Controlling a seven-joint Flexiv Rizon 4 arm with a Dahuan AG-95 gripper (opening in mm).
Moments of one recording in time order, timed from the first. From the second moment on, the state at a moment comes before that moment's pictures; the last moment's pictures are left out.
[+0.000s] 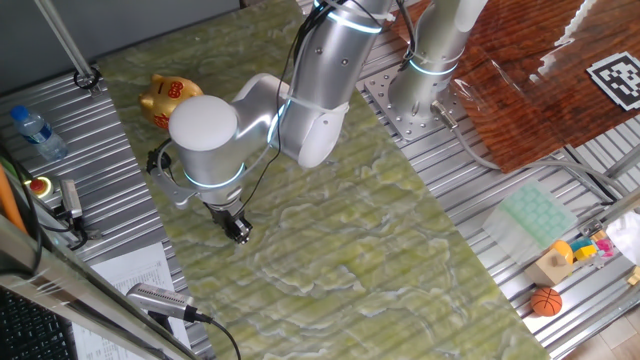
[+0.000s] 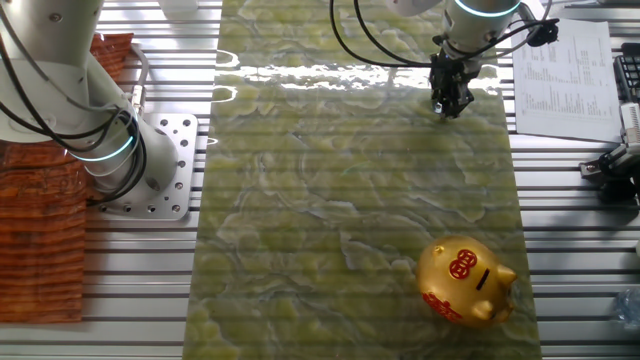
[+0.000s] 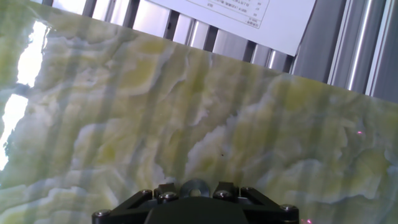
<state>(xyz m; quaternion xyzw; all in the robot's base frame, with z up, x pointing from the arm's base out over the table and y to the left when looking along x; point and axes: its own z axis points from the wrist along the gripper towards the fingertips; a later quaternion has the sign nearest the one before) 0.602 0.132 0.008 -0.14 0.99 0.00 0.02</state>
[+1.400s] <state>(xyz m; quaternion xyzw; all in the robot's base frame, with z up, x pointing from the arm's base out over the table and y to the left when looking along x) 0.603 0.134 0.007 -0.14 0.99 0.00 0.02</state>
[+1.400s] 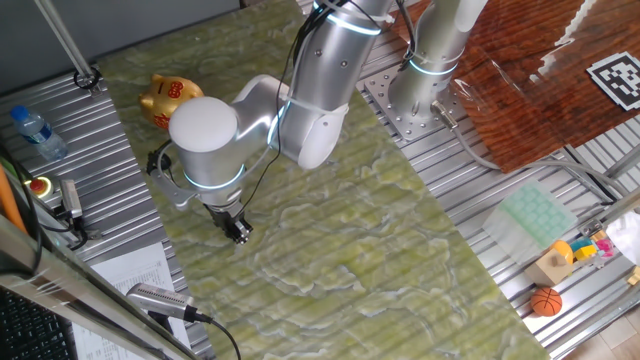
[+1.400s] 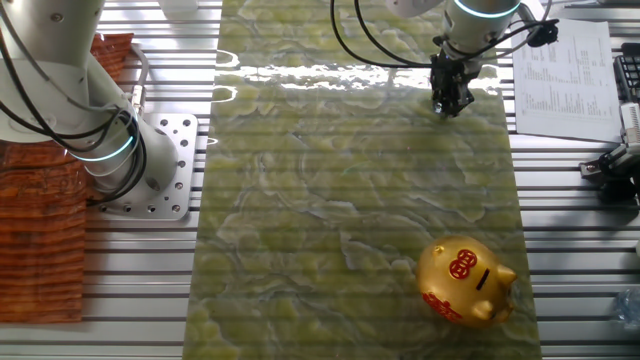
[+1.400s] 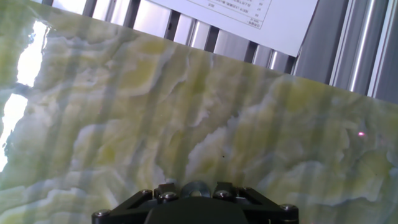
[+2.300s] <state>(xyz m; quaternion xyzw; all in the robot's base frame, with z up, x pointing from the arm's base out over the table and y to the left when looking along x) 0.606 0.136 0.017 -0.13 0.99 -0.02 0.01</state>
